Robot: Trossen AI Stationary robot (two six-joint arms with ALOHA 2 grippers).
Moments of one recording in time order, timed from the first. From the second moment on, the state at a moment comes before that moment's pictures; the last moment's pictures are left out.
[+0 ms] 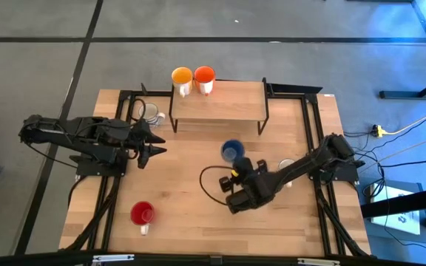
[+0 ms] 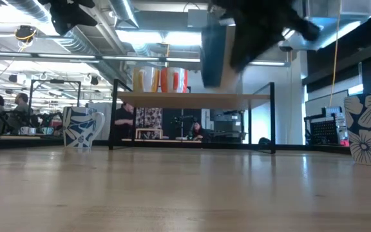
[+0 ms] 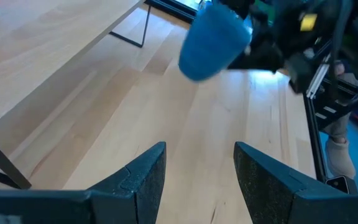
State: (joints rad) left arm -0.12 0.69 0.82 -0.62 -0.20 -0.49; right arm 0.44 1.92 1.56 -1.12 0.83 1.56
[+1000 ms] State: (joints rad) left arm -0.12 0.69 0.82 -0.62 -0.22 -0.49; right arm -0.13 1.87 1.88 -1.16 0.78 0.88
